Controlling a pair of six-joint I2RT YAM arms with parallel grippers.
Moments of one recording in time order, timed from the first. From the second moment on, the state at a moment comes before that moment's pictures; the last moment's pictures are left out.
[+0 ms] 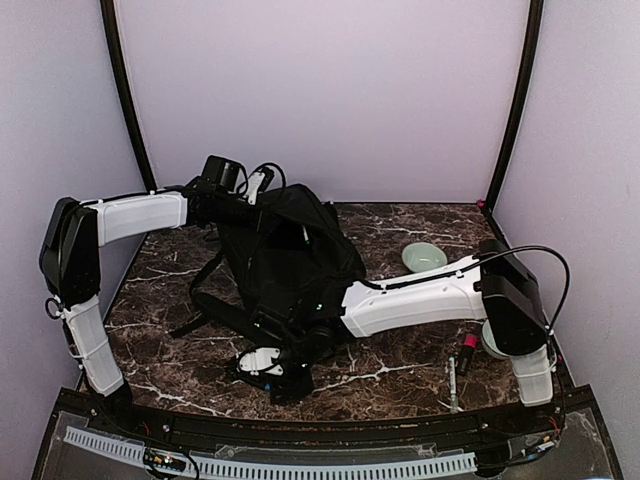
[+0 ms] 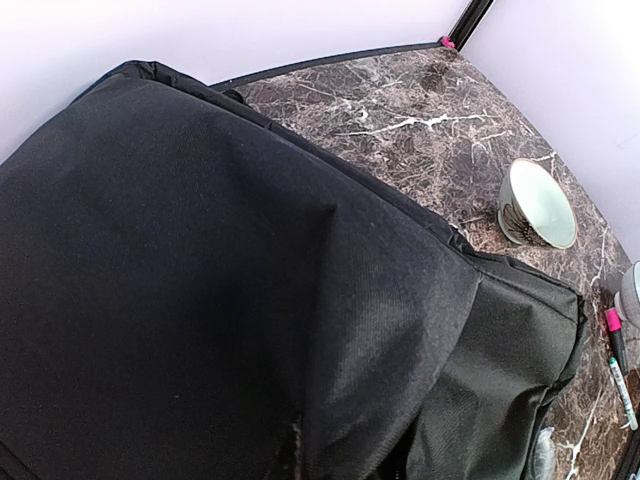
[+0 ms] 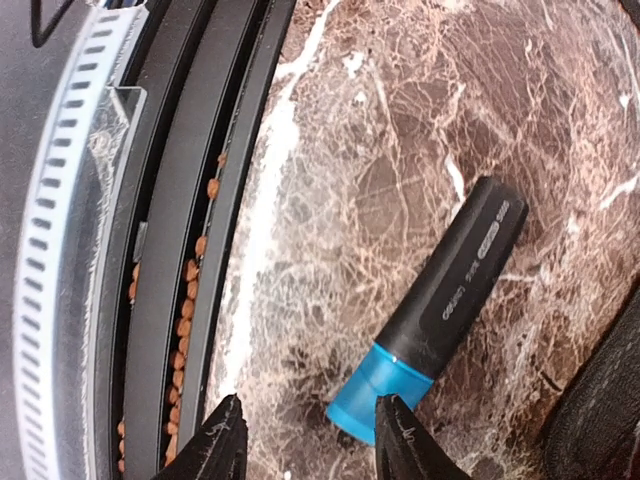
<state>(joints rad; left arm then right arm) -0.46 1.85 1.44 -0.26 0.31 -0.12 1.29 2.14 1.62 -0.65 -0.34 -0.41</state>
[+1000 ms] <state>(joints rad) -0.46 1.85 1.44 -0.26 0.31 -0.12 1.31 2.22 1.66 -0.58 -0.10 -0.33</state>
